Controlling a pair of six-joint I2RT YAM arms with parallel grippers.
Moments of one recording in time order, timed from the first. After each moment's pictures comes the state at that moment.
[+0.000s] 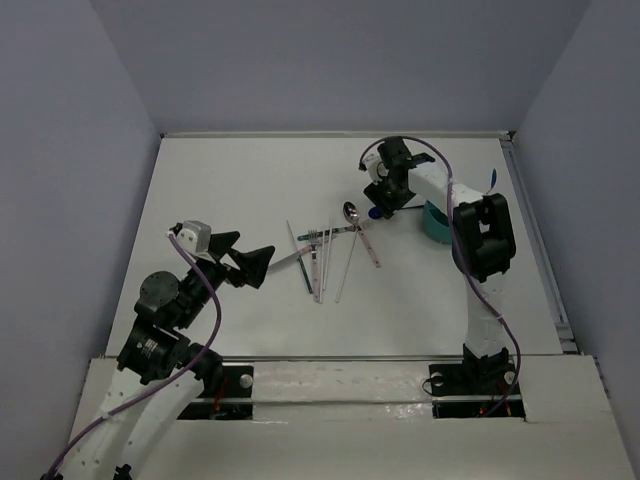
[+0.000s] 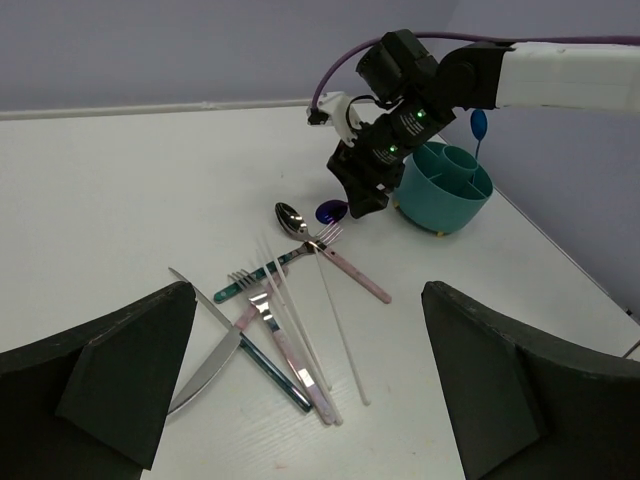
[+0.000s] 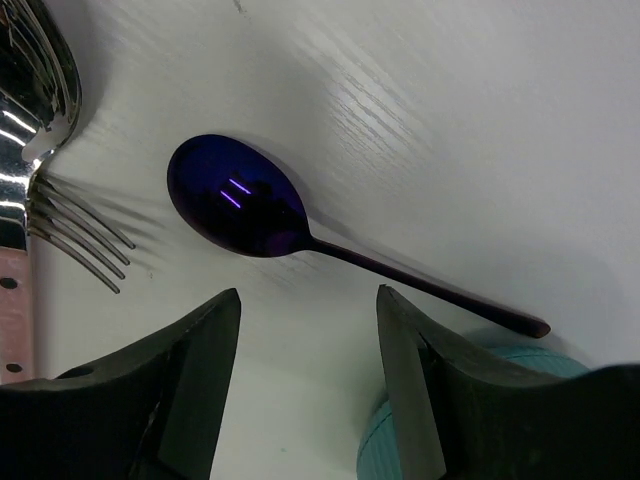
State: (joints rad) left arm -0.48 0.35 0.61 -0.20 0.09 -0.31; right arm 0.35 2.15 1.76 -0.76 0.02 -0.38
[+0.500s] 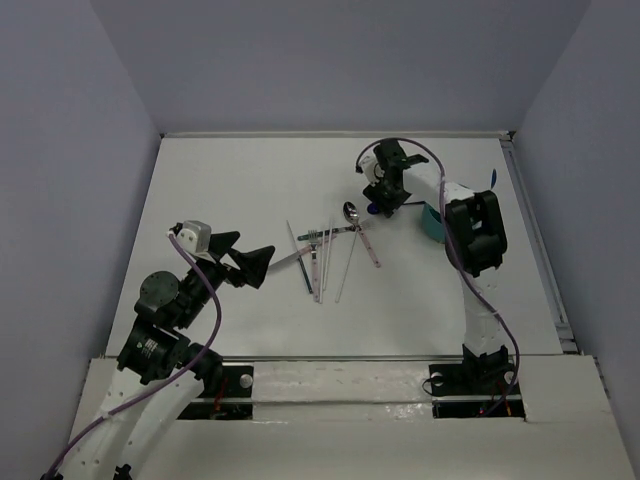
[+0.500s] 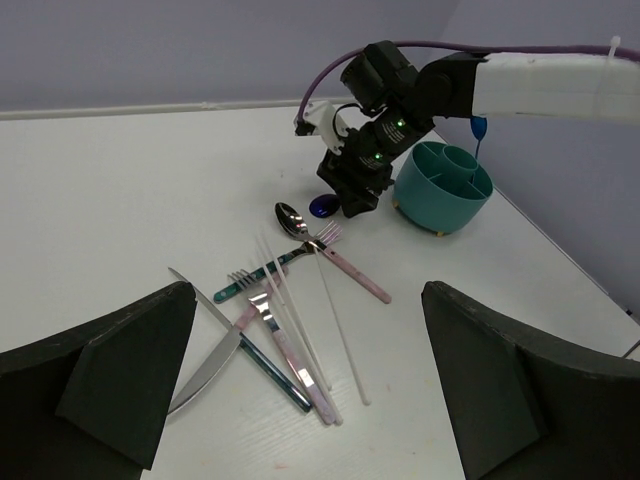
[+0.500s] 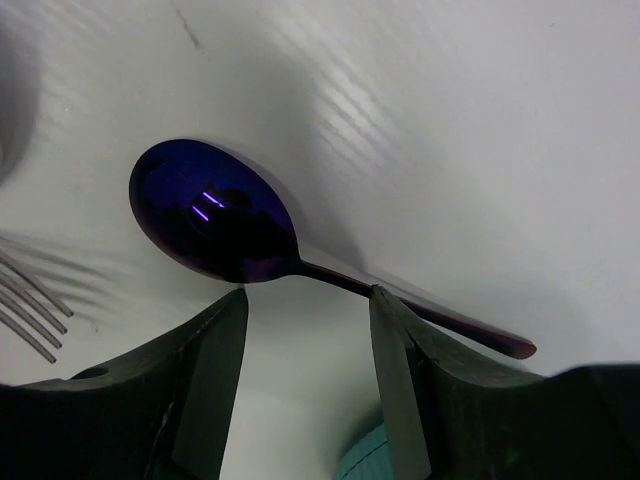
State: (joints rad) left arm -0.48 0.35 0.61 -0.20 0.09 -0.31; right arm 0.35 2.23 1.80 -0.74 0.08 -0.45
